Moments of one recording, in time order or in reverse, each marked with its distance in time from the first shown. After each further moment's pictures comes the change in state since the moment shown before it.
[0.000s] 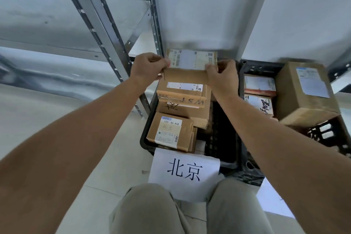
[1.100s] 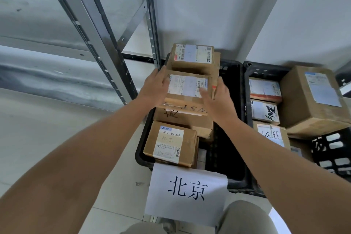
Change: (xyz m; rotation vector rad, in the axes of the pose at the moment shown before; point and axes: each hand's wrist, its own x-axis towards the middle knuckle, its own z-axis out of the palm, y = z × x) left_hand 0.040 -0.072 0.034 0.544 -0.177 0.120; right_hand 0.011 0.065 0.033 -0.395 -0.254 -0.017
